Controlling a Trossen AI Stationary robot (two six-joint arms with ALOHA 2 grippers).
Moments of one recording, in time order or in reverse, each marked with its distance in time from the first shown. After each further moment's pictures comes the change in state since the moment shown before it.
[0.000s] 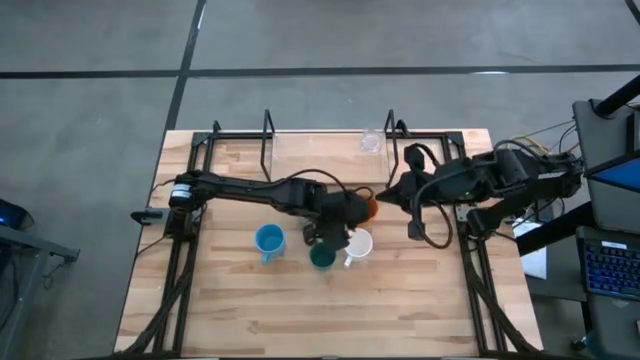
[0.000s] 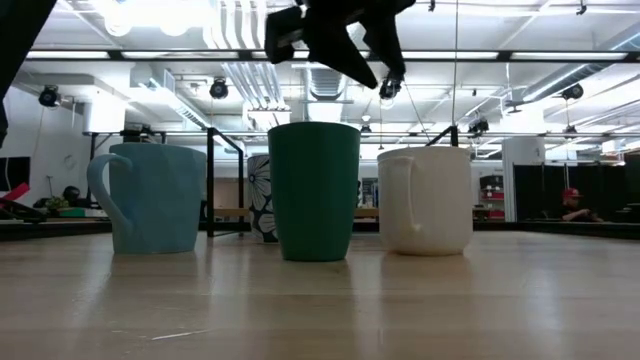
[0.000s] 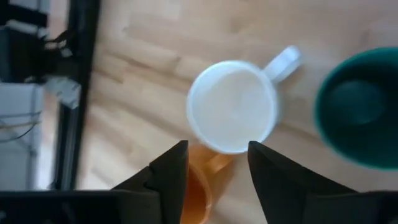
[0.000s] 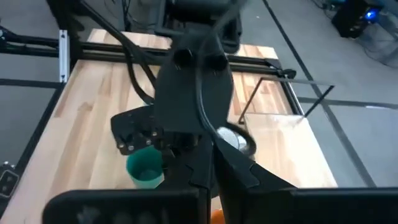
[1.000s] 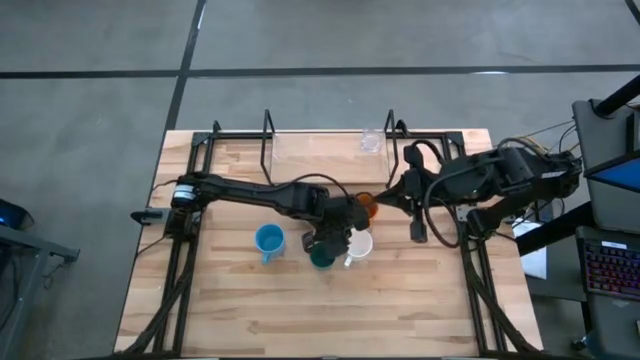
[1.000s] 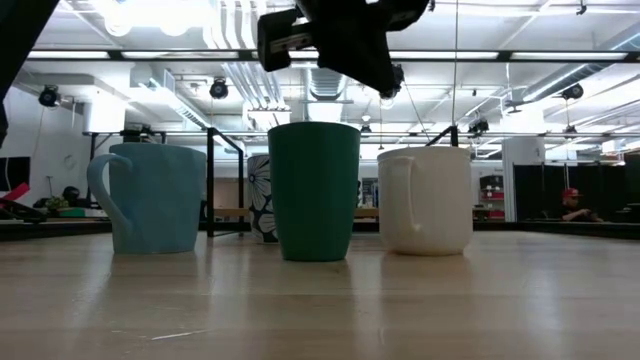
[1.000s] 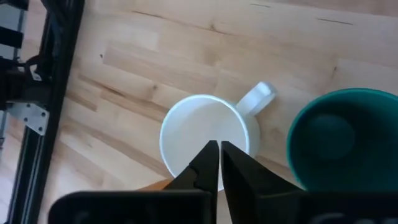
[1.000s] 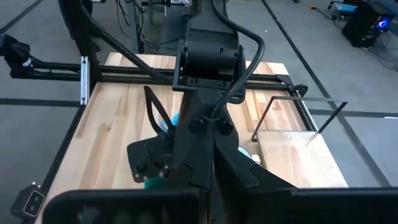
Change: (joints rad) left arm -0.007 0.018 -0.045 0.045 0.115 -0.039; right arm 0.027 0.035 0.081 0.017 -0.019 0.033
